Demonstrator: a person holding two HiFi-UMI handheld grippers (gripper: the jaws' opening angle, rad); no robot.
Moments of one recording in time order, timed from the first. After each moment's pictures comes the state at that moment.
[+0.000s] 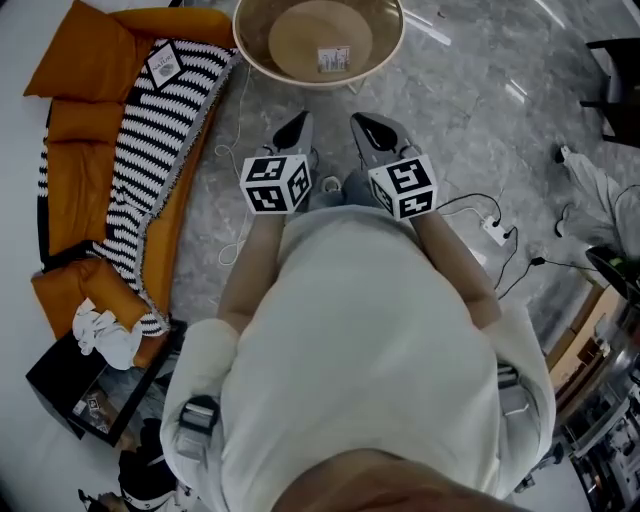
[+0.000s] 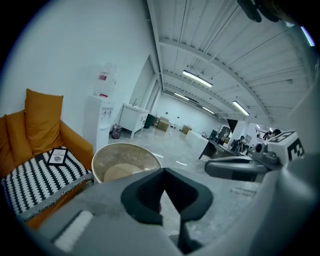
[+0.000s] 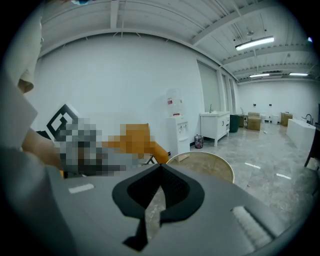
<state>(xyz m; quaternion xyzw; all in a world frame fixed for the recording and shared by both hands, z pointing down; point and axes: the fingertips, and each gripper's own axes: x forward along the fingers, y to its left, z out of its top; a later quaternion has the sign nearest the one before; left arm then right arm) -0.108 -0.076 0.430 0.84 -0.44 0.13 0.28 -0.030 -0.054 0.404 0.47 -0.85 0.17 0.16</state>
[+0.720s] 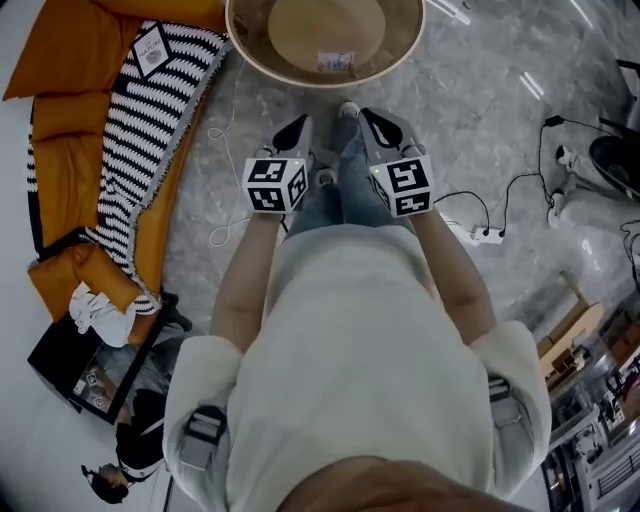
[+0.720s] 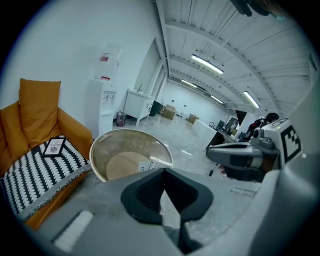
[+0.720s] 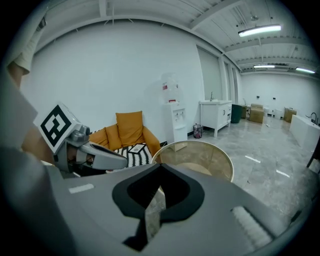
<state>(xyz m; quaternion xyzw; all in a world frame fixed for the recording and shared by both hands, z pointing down) -0.087 -0.151 0.531 0.81 -0.44 0.20 0.33 0.012 -0.155 0.494 0.45 -0.84 0.20 0.21</state>
